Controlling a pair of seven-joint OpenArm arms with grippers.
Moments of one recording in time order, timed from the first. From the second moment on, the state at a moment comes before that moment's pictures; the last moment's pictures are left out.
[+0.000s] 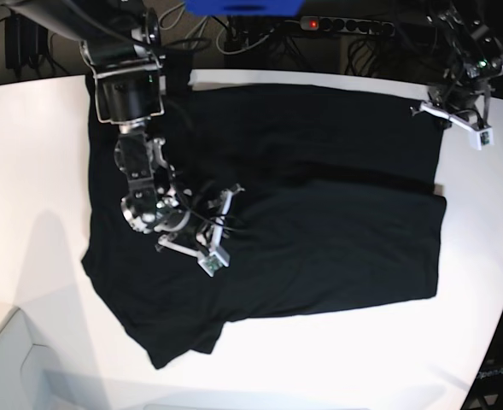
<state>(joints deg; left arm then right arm) 17.6 -2.5 -39.6 93.0 -15.7 -21.4 45.2 17.0 -2.4 -3.4 63.3 -7.6 33.0 -34.9</state>
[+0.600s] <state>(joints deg) 17.9 -0.1 -39.9 106.4 -12.7 -20.4 49.8 18.9 -2.7 -3.5 60.9 -8.0 20.9 -31.9</state>
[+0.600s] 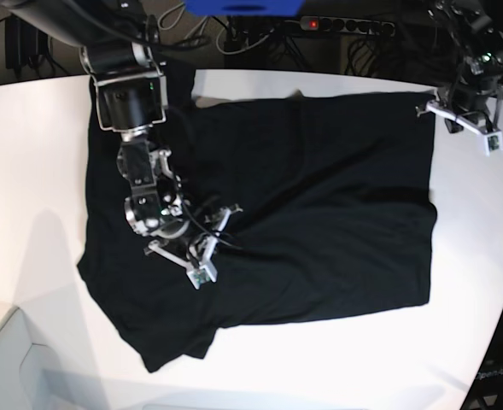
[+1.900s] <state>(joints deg) 3.3 -6.1 -43.2 94.5 -19.7 -20.3 49.6 18.0 4.6 11.0 59.8 -8.1 20.7 -27.3</state>
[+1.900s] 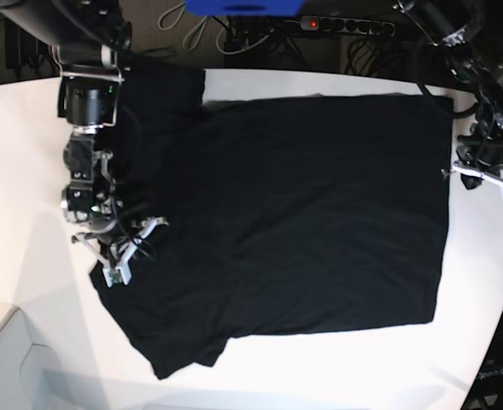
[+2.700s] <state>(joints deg) 17.1 -6.2 -46.3 103.9 -28.0 -20.4 59.4 -16.9 0.6 14.3 108.7 -7.6 20.8 -40.6</state>
